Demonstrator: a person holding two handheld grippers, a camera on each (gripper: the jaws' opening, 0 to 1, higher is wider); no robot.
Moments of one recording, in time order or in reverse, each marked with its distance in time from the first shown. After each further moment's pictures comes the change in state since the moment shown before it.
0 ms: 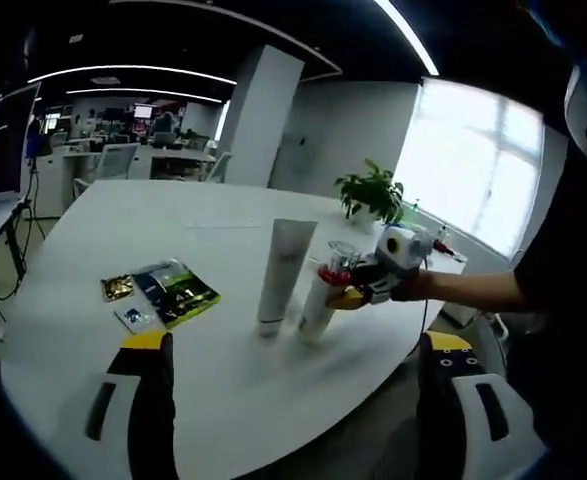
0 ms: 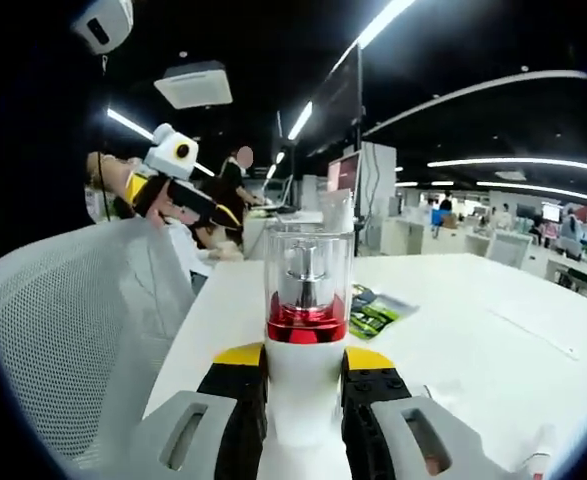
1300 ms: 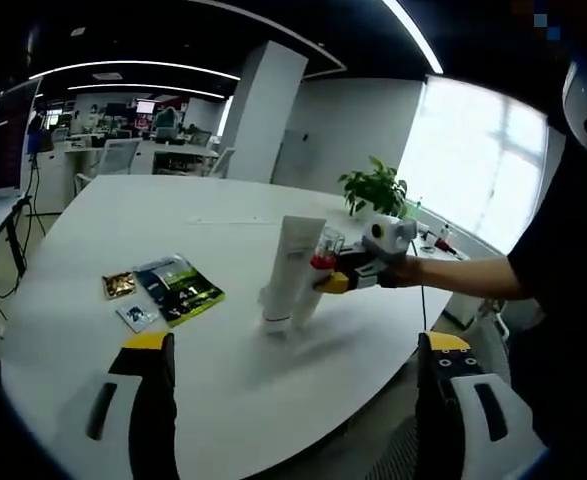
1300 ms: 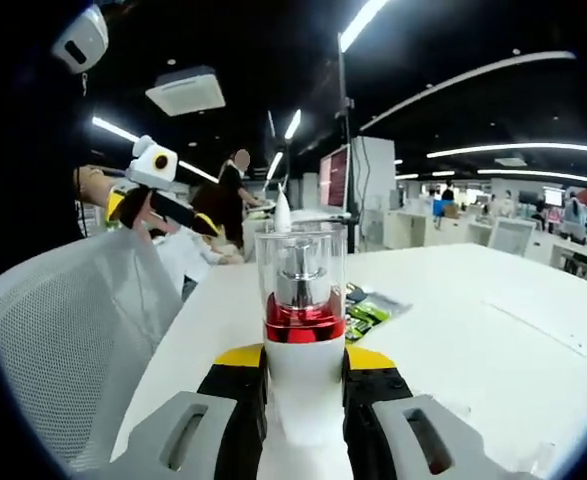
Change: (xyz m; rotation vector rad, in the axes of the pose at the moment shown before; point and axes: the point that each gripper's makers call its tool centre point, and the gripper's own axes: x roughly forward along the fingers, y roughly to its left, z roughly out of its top) left arm 0.003 0.005 0.003 -0.009 0.019 0.007; right arm 0.018 -0.030 0.003 0.069 0.016 0.016
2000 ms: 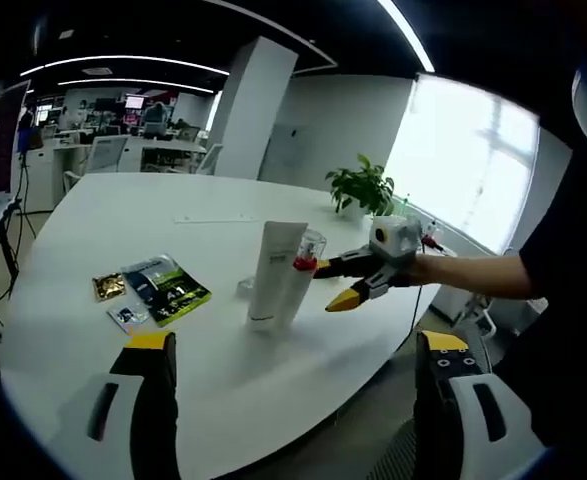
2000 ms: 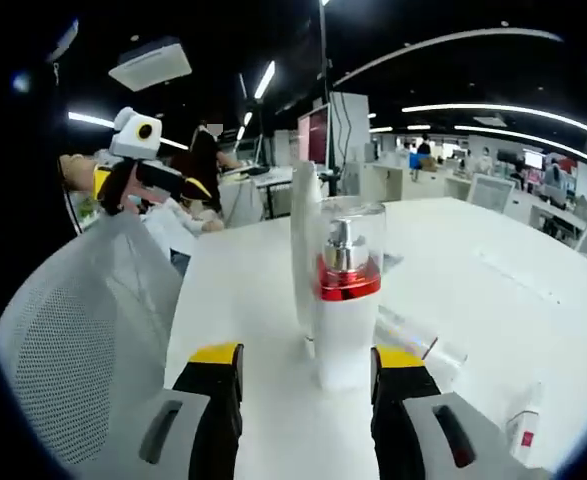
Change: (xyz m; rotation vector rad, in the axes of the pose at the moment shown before) left arm -0.009 -0.011 0.001 -0.010 0.049 -0.055; right arm -0.033 0.027 -0.024 0.082 0.231 -0.128
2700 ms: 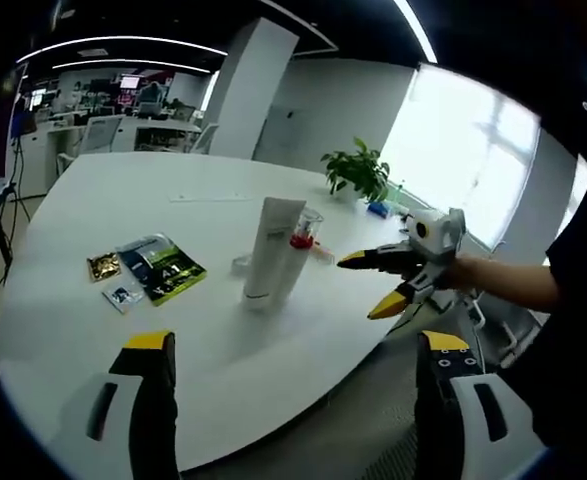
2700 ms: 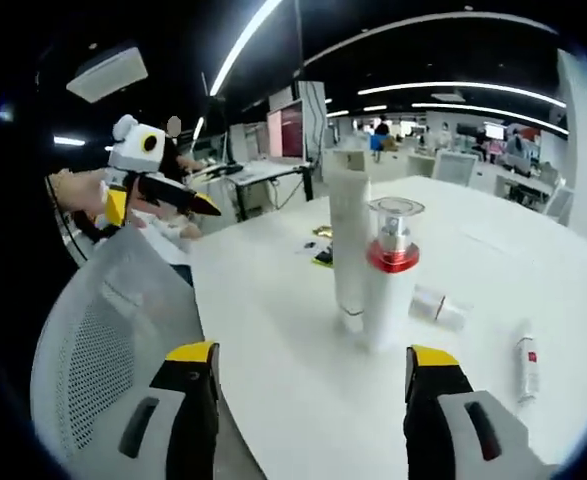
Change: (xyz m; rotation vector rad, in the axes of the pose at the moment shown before) left arm -0.003 -0.002 -0.014 -0.017 0.071 -0.038; right arm -0.035 0.052 -0.007 0.147 0.017 -0.150
